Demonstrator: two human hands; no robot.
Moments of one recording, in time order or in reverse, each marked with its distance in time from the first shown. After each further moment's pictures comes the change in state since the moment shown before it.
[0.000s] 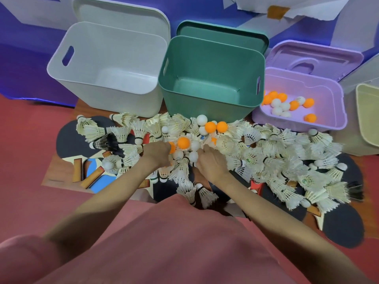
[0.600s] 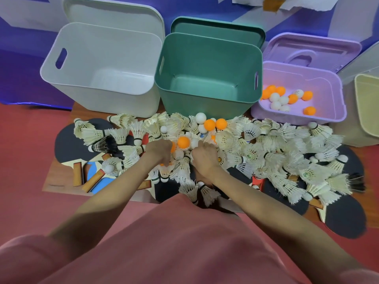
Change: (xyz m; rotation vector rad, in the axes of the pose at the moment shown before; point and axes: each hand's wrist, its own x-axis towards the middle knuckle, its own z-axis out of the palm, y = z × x) left_hand 0.011 0.004 -0.014 -0.050 -0.155 0.007; right_hand 0.022 -0.018 0.003 -0.248 -0.129 0.037
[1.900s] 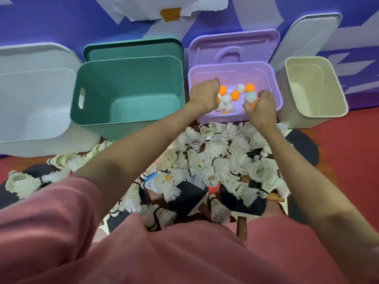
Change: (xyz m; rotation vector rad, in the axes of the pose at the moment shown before) left_hand 0.081 0.298 -0.183 -0.060 0.635 0.436; right_hand -0.032 0.361 0.000 0.675 0.586 0.739
